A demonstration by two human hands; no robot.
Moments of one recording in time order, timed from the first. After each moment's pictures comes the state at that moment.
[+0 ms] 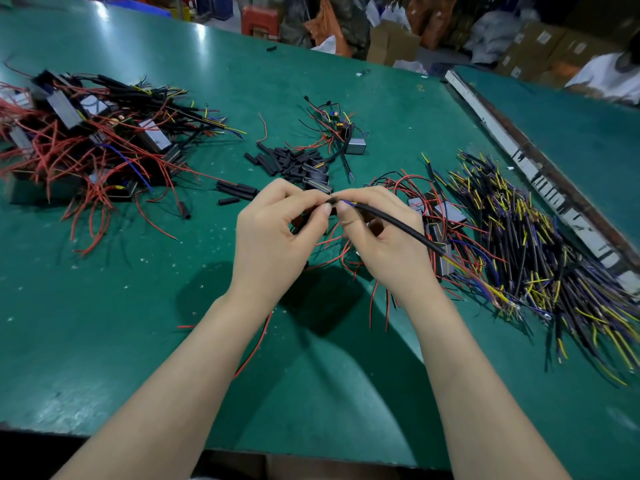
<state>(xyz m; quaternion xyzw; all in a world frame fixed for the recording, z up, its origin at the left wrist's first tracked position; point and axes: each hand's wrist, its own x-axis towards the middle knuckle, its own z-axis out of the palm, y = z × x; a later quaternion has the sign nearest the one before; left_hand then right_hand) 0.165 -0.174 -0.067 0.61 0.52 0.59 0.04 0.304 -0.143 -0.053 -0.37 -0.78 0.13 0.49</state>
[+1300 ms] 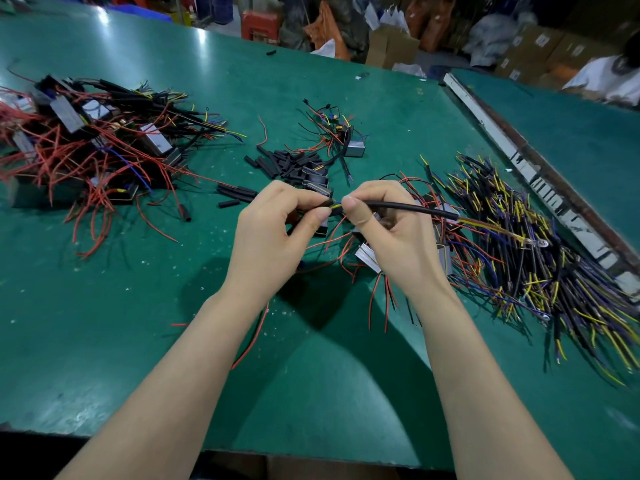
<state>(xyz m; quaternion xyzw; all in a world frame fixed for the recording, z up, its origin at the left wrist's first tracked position) 0.156 -0.170 -0.068 0.64 0.51 0.56 0.06 0.313 -0.136 -0.053 -0.35 -0.74 0.27 0.50</state>
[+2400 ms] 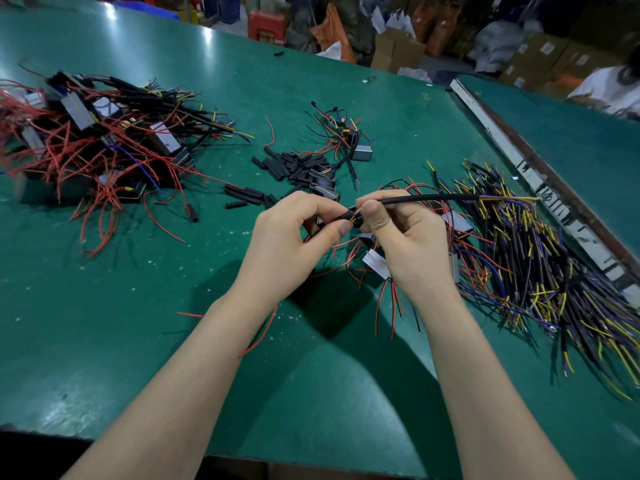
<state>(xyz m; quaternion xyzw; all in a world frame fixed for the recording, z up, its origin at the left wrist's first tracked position) 0.157 -0.171 -0.066 0.65 0.48 0.57 0.16 0.308 -0.138 -0.053 -0.37 -0.69 0.35 0.52</state>
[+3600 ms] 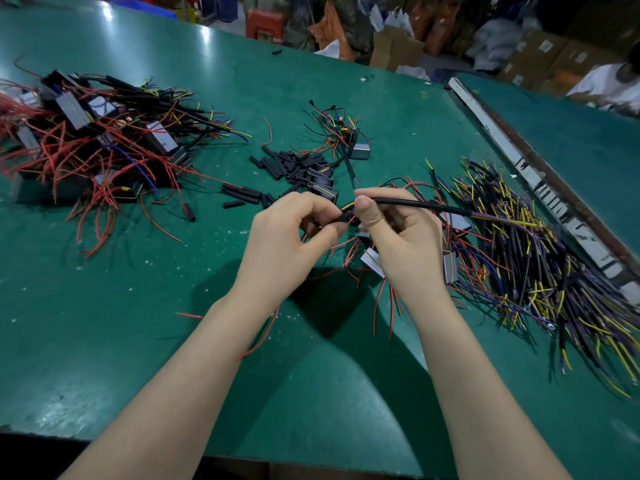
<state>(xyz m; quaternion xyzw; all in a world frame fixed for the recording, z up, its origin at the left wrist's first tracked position) 0.159 -0.172 -0.066 0.63 0.51 0.56 0.15 0.304 -0.139 -0.055 -0.39 -0.67 0.30 0.55</state>
